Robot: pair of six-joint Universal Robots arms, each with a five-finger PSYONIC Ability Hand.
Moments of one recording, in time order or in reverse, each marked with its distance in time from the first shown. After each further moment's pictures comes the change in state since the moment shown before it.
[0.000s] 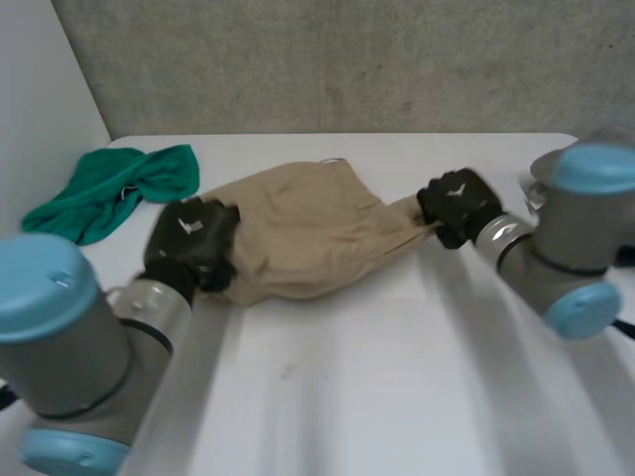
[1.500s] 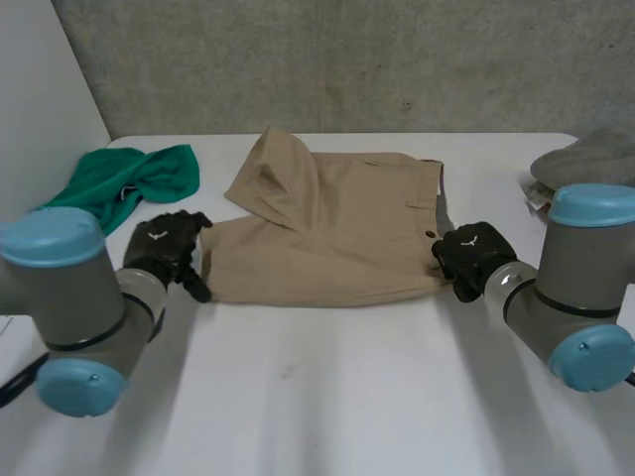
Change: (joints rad) left arm 0.176 -0.202 0.124 -0.089 0.017 -0.143; right arm 0.012 -0.083 0.227 0.043 0.135 -0.010; left_hand -0.828 -0.908 -0.894 -0.909 -0.897; right_hand 0.000 0.000 0.001 0.004 0.016
